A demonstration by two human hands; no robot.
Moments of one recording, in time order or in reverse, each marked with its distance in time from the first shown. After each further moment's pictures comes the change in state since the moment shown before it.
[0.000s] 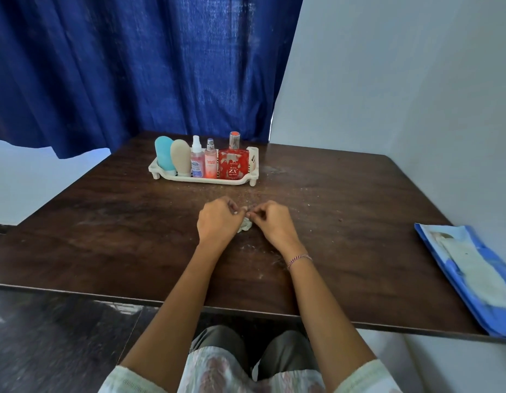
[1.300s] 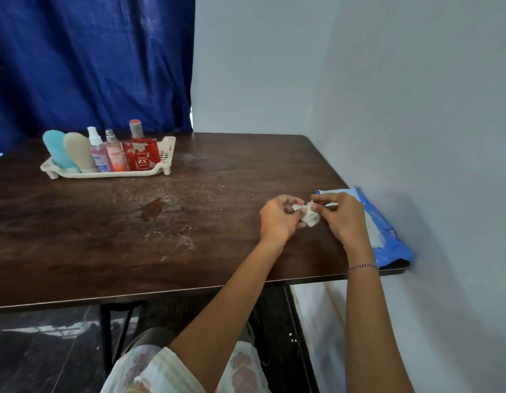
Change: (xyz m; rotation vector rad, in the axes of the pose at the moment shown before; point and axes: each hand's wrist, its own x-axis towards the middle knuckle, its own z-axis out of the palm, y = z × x) left_hand -0.144 0.192 0.121 -0.886 -0.482 -0.035; right_hand -0.138 0.134 -0.194 0.087 0.433 0.265
